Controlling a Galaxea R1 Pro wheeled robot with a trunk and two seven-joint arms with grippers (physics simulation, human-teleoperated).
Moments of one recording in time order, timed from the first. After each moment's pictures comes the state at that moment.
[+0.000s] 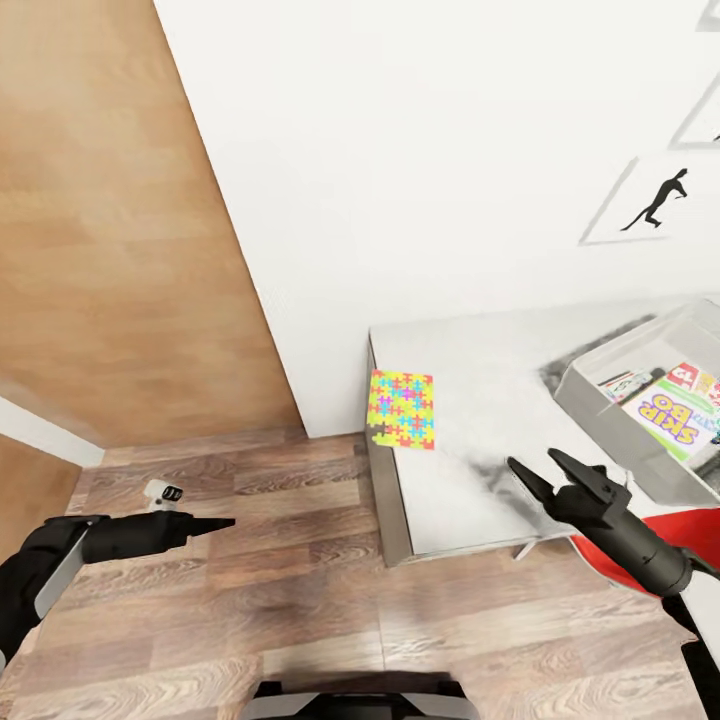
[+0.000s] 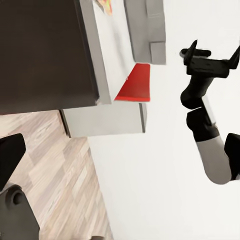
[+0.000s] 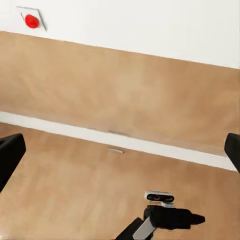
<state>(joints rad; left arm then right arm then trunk) -0.59 0.48 -0.12 -0.90 0.45 0.76 -1.53 -0.23 -0.26 -0.26 -1.59 -1.28 0.91 0.84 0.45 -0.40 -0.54</state>
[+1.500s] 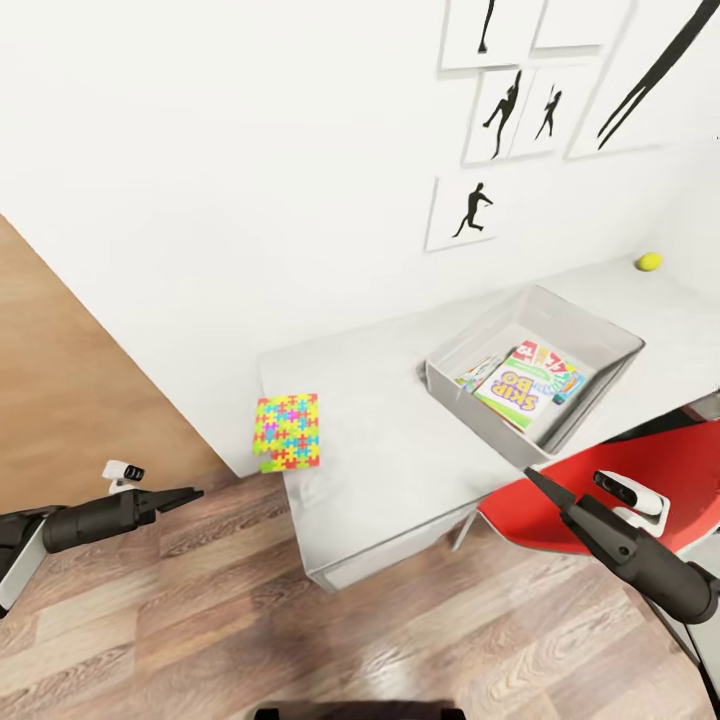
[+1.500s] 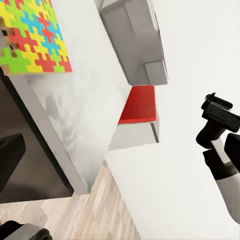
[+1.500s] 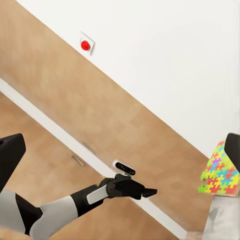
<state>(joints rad) -0.59 0.51 0.06 -0.90 0.45 0.76 -1.48 -0.20 -0.24 -0.33 -1.59 -0.84 0.61 1.31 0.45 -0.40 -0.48</state>
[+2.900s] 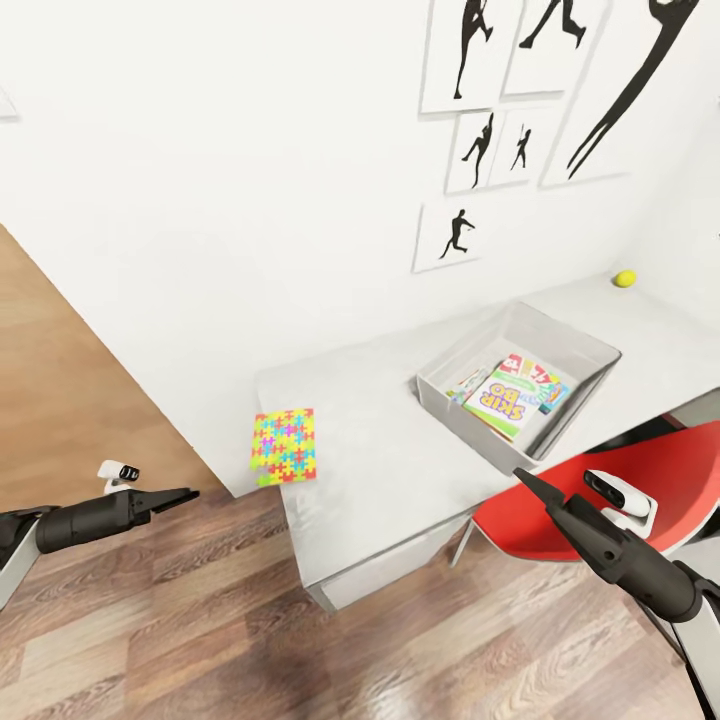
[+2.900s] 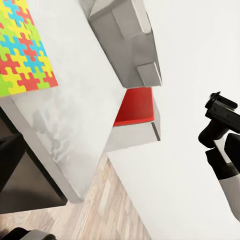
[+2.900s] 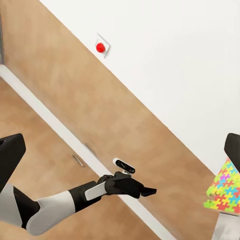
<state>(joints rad) -0.59 0.53 0.06 -0.90 0.45 0.76 -1.48 -0.20 -0.24 -0.28 -1.59 -0.84 0.54 1.31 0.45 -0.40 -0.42</state>
